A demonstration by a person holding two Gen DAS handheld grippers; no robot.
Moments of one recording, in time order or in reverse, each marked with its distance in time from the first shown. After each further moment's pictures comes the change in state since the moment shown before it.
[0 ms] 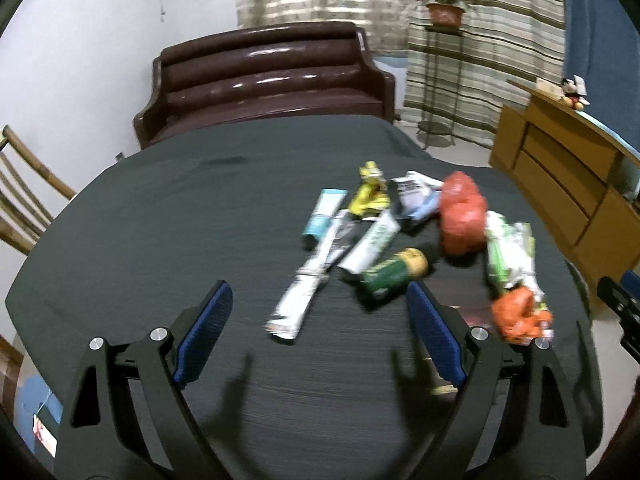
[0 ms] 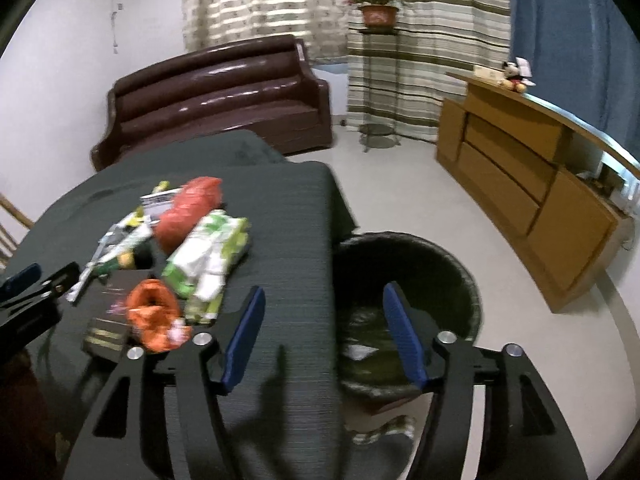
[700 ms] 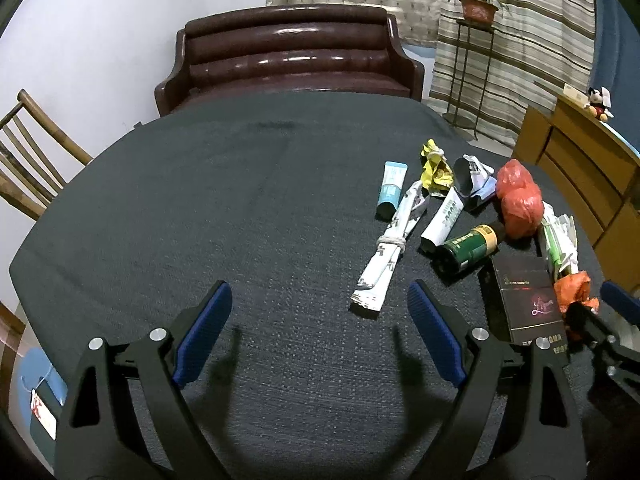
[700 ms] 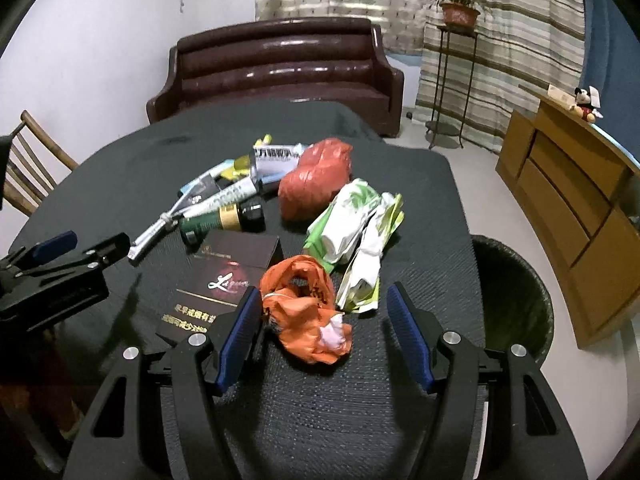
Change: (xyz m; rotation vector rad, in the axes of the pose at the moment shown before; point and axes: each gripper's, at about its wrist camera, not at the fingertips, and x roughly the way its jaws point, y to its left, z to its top) left arm 0.003 0.049 -0.014 -0.069 0.074 0.027; right arm 0.017 0.070 0.003 -0.180 0.091 0.128
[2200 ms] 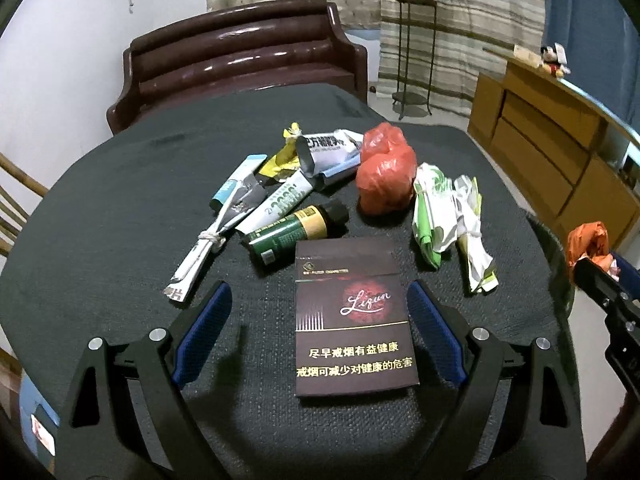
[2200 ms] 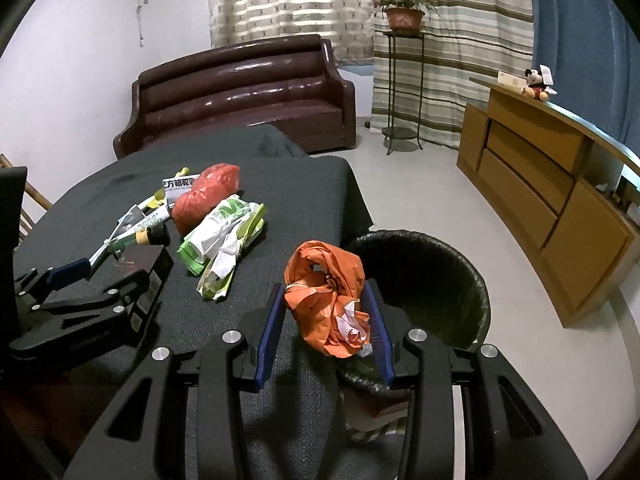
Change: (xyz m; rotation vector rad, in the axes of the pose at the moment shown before) left arm 0.004 -0.118 -0.008 0.155 0.027 -0.087; right arm -0.019 -0.095 -0.020 0.121 -0.085 -0.071
